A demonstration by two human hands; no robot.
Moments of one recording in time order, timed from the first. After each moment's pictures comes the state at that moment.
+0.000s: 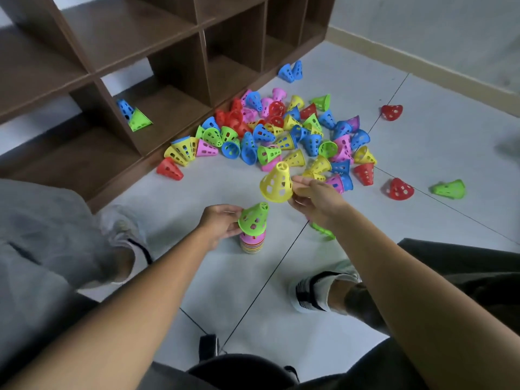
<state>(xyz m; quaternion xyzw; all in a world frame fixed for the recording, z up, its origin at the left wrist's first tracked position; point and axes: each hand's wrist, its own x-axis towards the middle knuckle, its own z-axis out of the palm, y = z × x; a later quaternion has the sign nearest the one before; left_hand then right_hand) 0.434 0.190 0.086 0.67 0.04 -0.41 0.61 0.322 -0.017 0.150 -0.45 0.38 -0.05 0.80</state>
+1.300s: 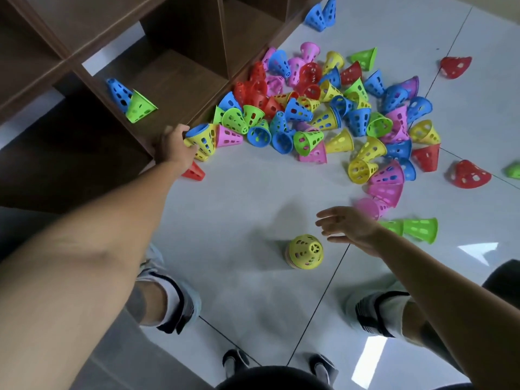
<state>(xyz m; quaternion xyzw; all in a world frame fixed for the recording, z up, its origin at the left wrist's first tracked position) 0.746 0.200 0.031 0.95 -0.15 -0.10 0.27 0.380 -0.011 0.055 -0.63 0.44 0.16 0.62</state>
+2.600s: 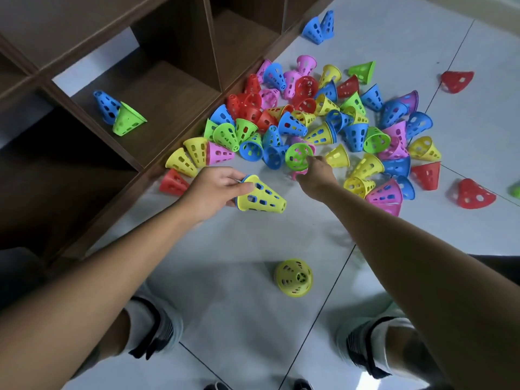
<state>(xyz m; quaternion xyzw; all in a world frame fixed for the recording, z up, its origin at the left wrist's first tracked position) 0.619 0.161 0.100 0.73 -0.17 -0.41 0.52 0.526 -0.069 0.038 -0.86 0.40 0.09 0.30</state>
